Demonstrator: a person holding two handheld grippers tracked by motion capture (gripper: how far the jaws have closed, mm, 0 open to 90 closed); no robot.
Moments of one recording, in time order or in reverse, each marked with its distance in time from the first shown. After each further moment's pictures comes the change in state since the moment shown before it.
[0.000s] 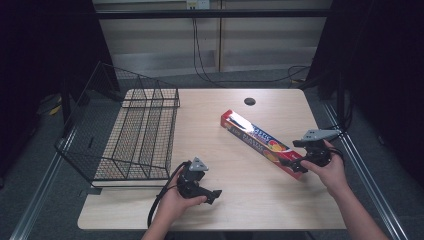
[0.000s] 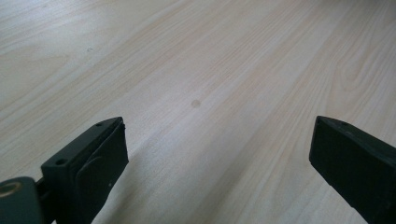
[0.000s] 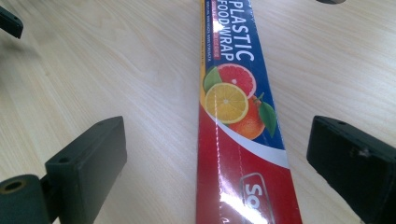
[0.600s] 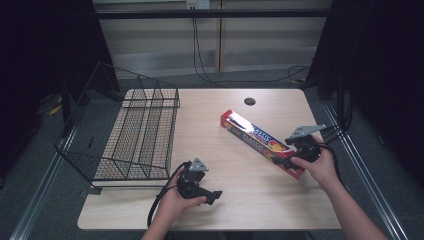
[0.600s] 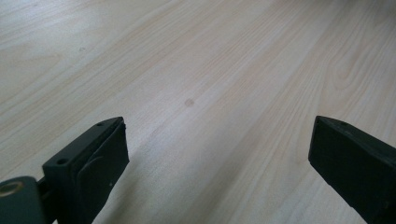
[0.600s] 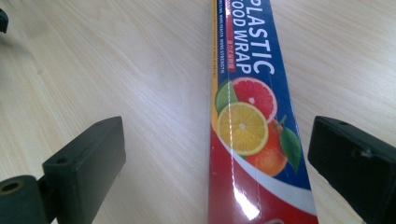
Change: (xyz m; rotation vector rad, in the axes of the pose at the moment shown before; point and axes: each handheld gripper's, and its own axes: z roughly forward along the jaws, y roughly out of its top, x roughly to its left) left arm 0.000 0.000 -0.002 0.021 -0.019 0.015; right arm 0.006 0.018 0.022 0.071 0.018 -0.022
